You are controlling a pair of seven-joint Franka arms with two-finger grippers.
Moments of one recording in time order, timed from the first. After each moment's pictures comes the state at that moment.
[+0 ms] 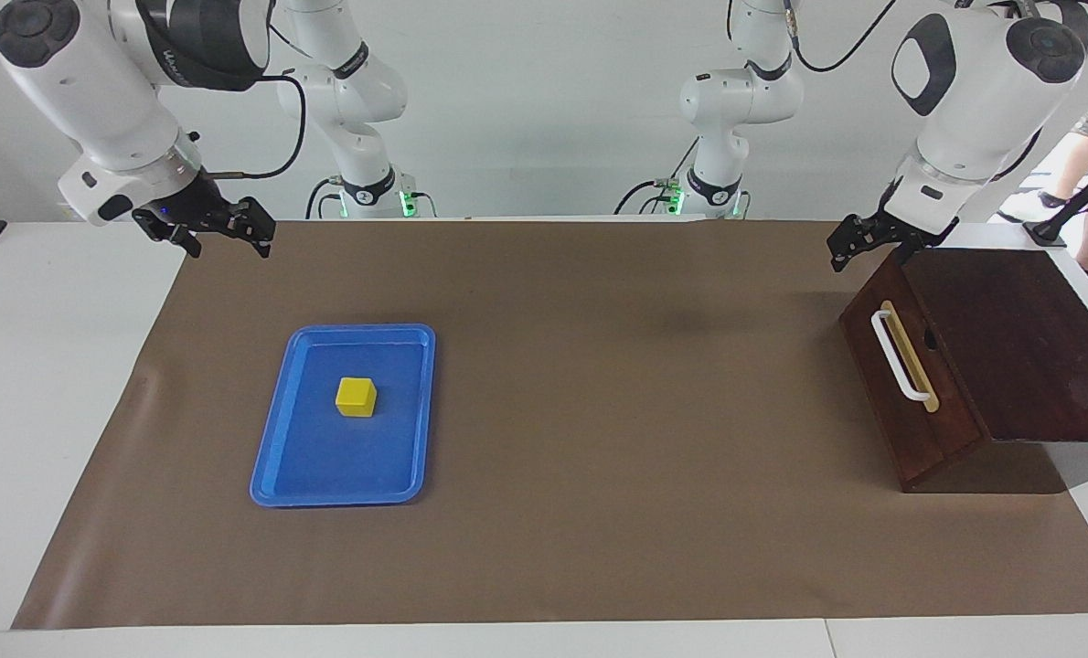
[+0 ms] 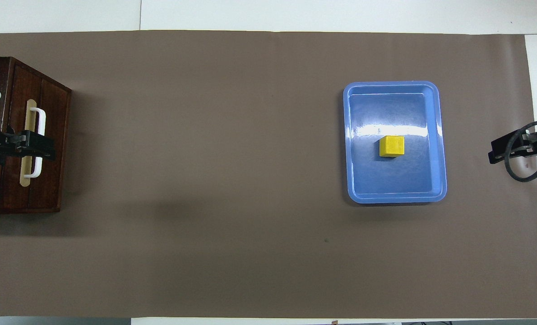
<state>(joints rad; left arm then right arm) -0.01 -0.03 -0.03 -1.72 0.04 1.60 -0.05 -0.02 0.02 -0.06 -1.61 -0.02 1.45 -0.05</state>
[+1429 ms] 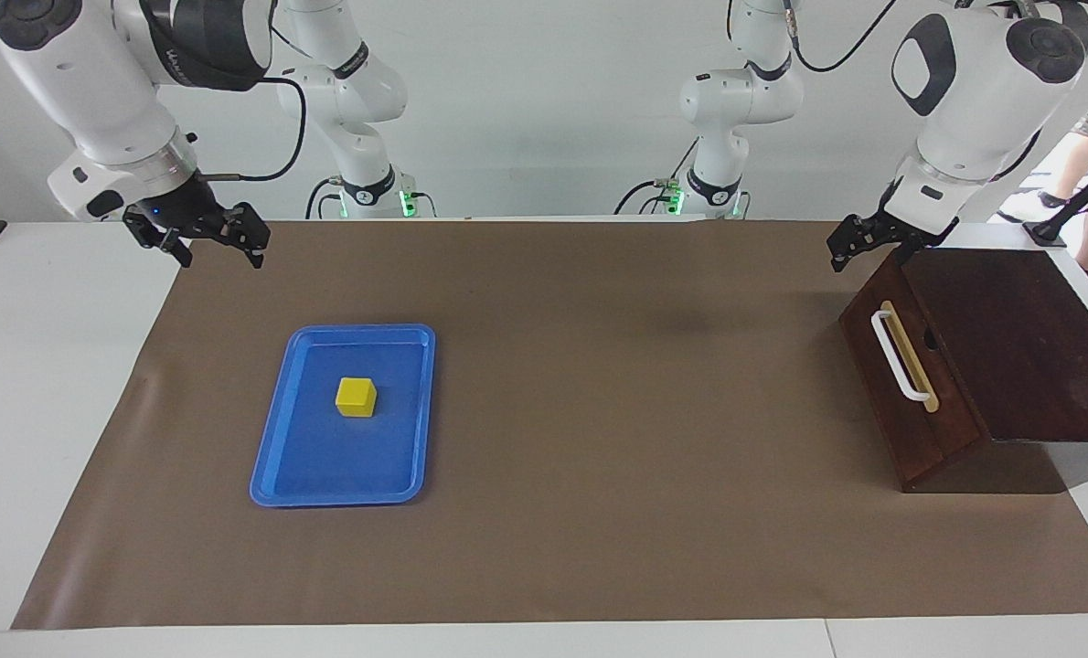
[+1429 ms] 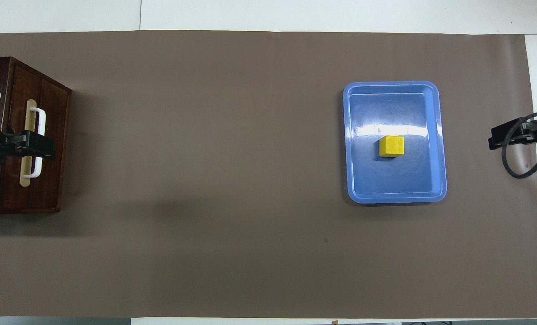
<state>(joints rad) -0.01 -0.03 -0.03 -1.72 0.04 1.60 -0.05 -0.01 0.02 -0.05 -1.60 -0.03 1.54 -0.04</state>
